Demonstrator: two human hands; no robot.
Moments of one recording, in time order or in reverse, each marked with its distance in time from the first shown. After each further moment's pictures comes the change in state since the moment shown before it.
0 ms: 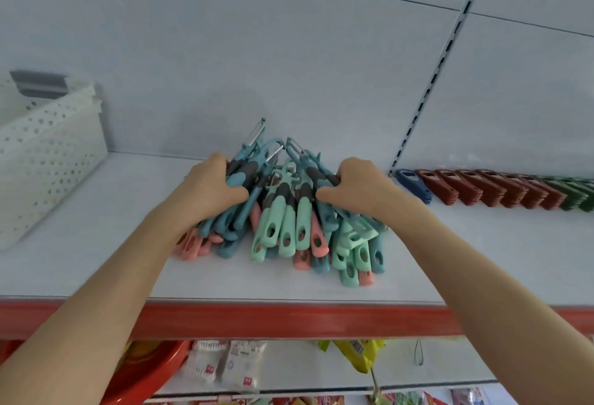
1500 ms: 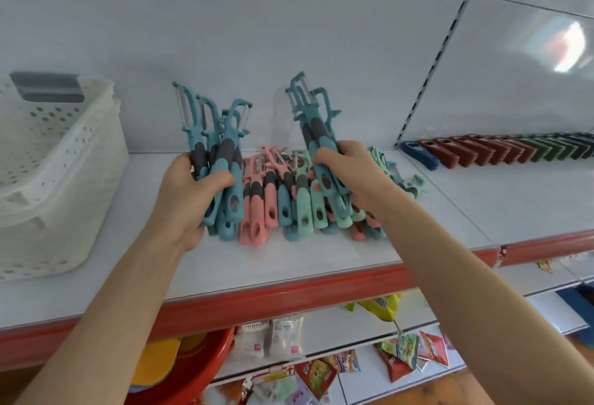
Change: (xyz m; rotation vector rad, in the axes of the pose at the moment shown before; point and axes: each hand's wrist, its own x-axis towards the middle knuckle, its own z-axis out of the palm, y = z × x) left_hand -0.021 -0.072 -0.051 -0.999 -0.009 -0.140; right_hand -0.004 -0.085 0.046 0.952 0.180 0.208
